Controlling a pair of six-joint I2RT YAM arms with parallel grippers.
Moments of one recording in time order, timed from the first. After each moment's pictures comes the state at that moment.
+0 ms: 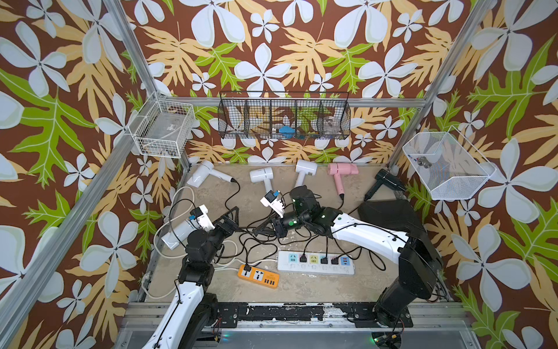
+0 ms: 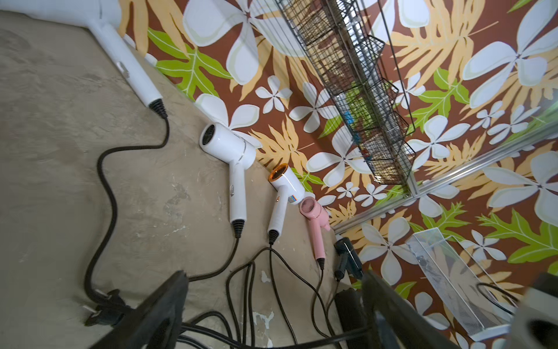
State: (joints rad) left arm -0.06 0.68 0.22 0.37 0.18 -0.89; right arm 0.86 1.66 1.26 -0.18 -0.73 0.26
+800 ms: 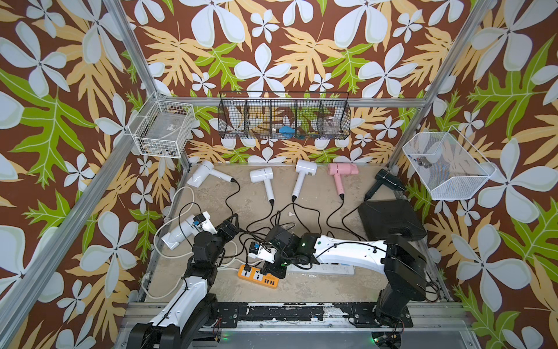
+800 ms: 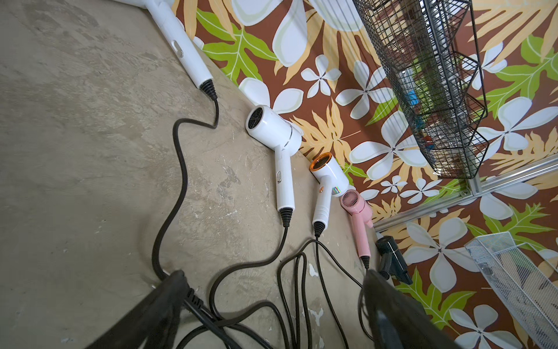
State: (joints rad) left arm -0.06 0.87 0.16 0.52 0.14 -0.83; right arm 1.13 1.79 1.20 -0.43 -0.27 -0.10
